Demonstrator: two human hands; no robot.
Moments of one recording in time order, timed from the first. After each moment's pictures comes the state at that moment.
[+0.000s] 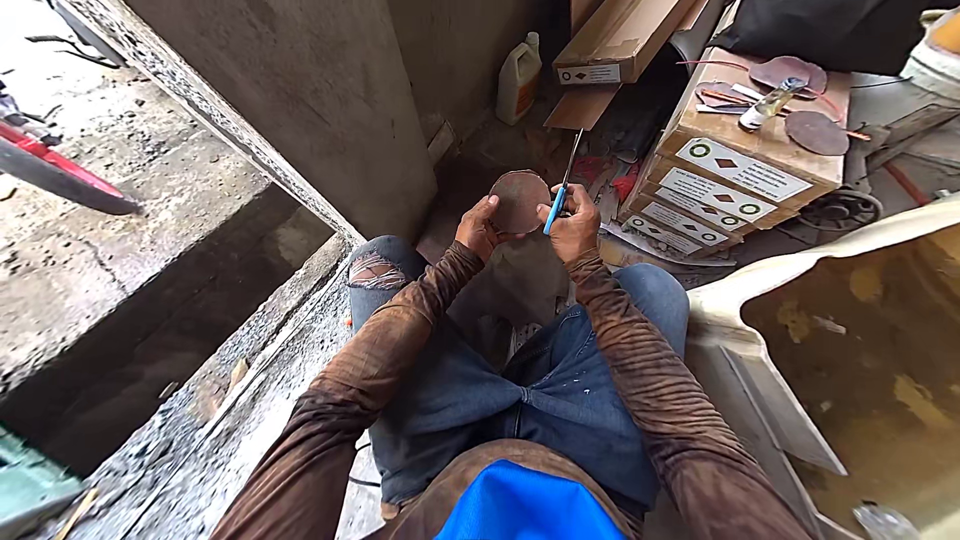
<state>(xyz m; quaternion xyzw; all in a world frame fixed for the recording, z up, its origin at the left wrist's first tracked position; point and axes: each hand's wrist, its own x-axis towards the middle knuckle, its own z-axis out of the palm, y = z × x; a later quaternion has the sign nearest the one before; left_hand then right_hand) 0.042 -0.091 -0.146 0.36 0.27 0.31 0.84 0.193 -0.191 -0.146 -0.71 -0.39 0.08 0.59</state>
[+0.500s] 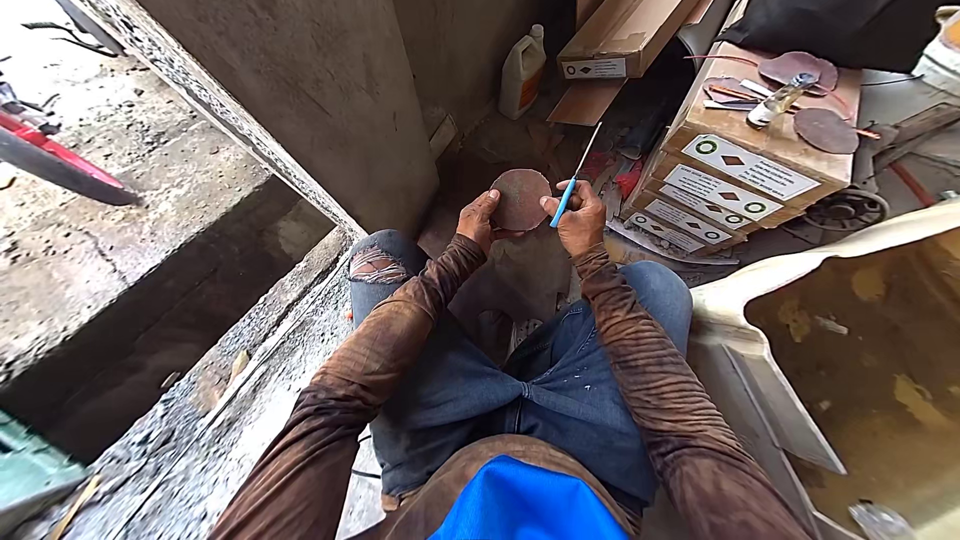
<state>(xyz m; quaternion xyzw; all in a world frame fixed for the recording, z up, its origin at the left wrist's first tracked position) 0.041 -0.089 -0.146 0.38 0.33 0.32 0.80 0.202 -0.190 -0.146 -0.71 -0.36 0.13 0.59</state>
